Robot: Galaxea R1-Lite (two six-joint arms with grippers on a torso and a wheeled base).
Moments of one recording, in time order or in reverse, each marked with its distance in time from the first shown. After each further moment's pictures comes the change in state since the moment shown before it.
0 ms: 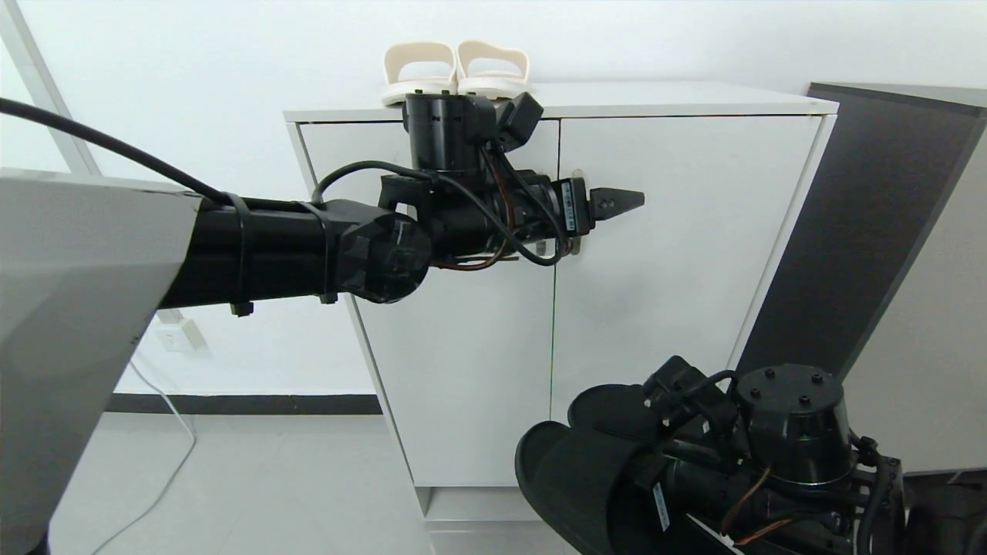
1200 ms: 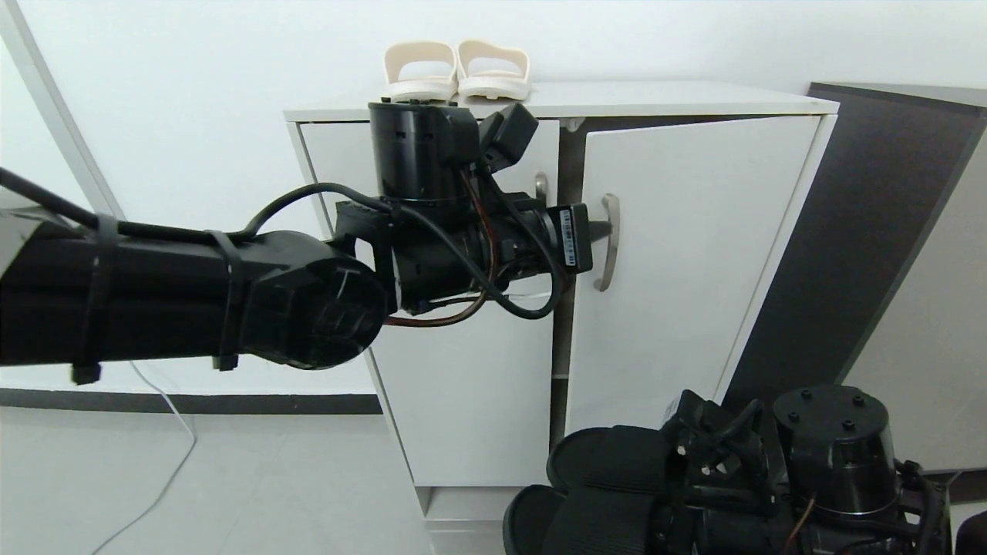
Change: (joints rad) left arm -0.087 -0.211 0.346 -0.125 0.097 -0.016; right arm 0.001 -0.067 0.097 0.002 0.284 -0.005
